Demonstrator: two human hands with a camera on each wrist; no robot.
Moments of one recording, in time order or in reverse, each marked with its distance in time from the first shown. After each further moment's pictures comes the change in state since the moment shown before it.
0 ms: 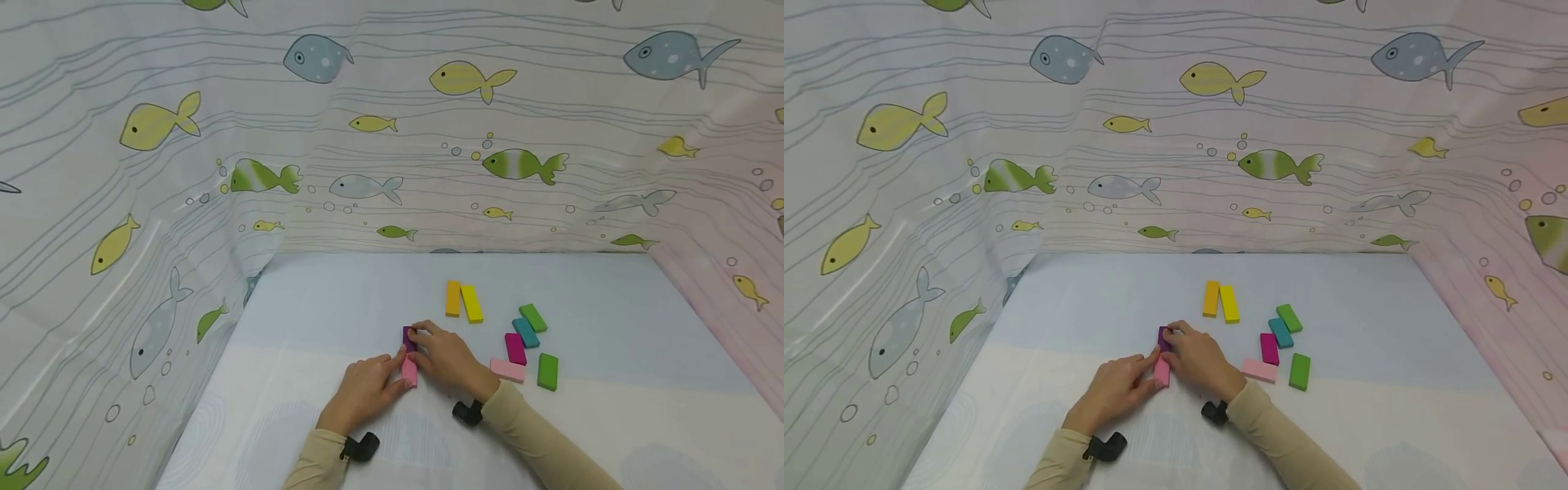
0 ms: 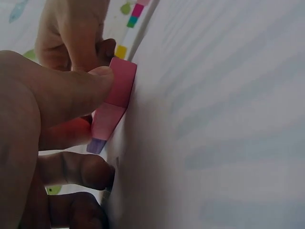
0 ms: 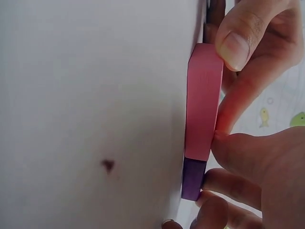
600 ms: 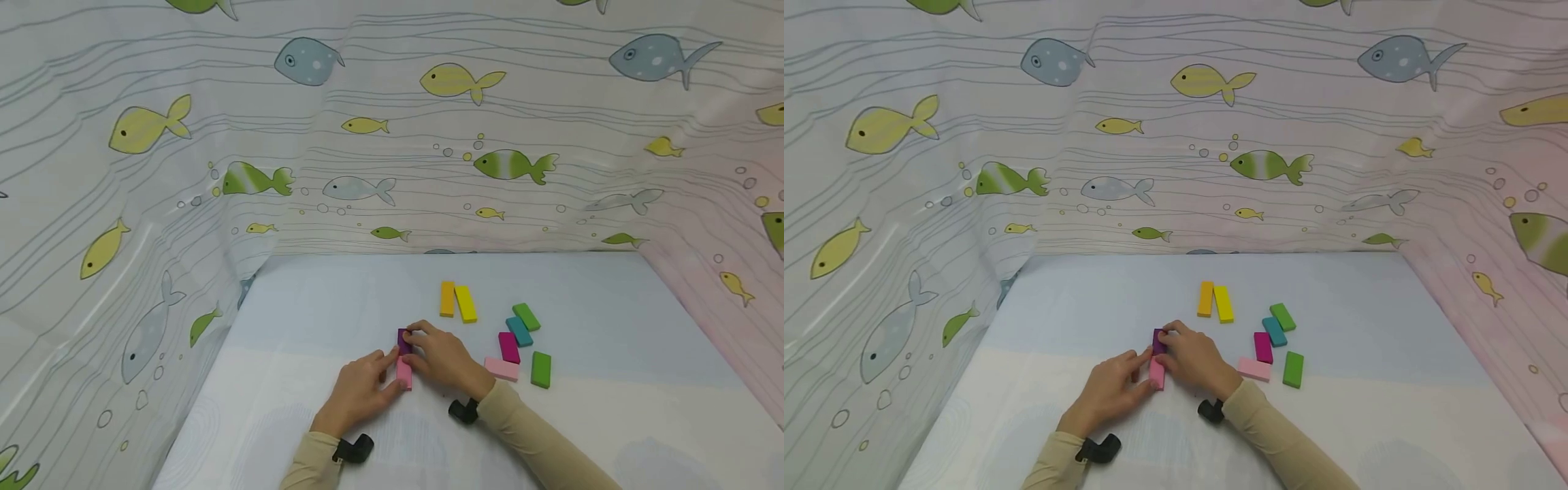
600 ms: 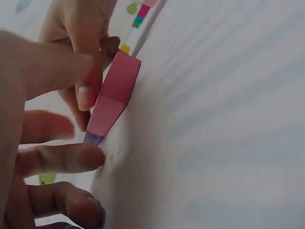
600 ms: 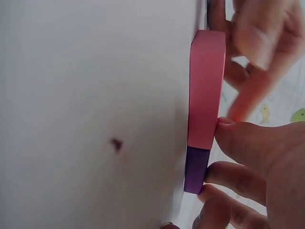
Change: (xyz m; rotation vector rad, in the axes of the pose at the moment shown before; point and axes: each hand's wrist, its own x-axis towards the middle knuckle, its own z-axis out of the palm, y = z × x) left_hand 0.000 -0.001 0.005 -0.117 0.105 -0.011; right_hand -0.003 0.001 -0.004 -0.001 -0.025 0.009
